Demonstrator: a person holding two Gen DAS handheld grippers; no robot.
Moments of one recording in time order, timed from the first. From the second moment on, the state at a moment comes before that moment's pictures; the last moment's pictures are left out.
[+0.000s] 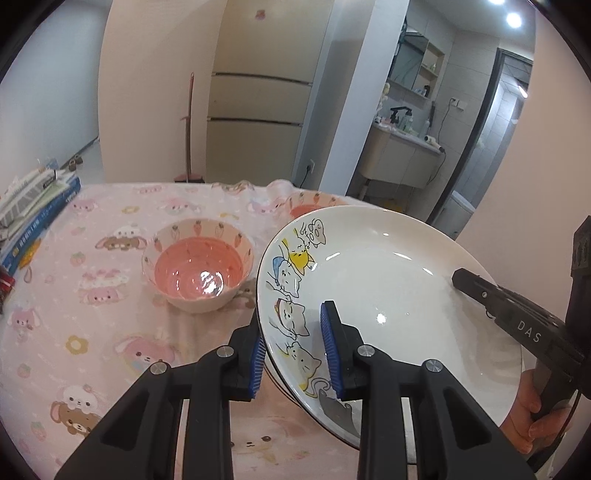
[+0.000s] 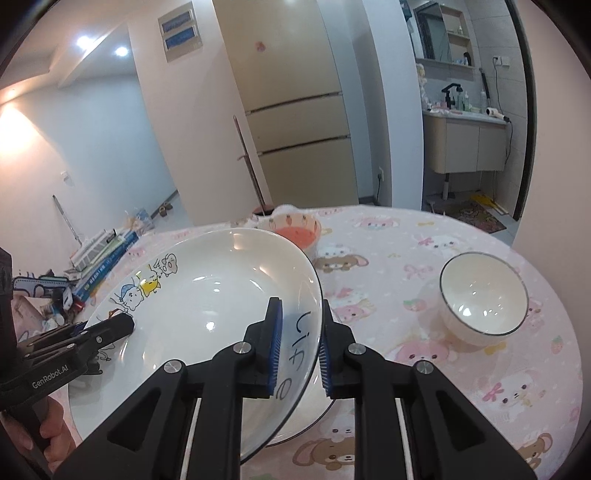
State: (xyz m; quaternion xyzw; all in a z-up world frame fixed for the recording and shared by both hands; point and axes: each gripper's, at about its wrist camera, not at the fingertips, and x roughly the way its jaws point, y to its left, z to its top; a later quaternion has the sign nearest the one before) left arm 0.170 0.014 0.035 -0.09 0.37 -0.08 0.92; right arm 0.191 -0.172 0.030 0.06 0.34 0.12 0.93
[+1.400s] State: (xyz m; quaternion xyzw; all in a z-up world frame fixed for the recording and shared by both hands) left arm 0.189 -0.004 -0.023 0.00 0.43 -0.04 0.90; right arm 0.201 -0.134 -0.030 -0.11 0.40 0.06 0.91
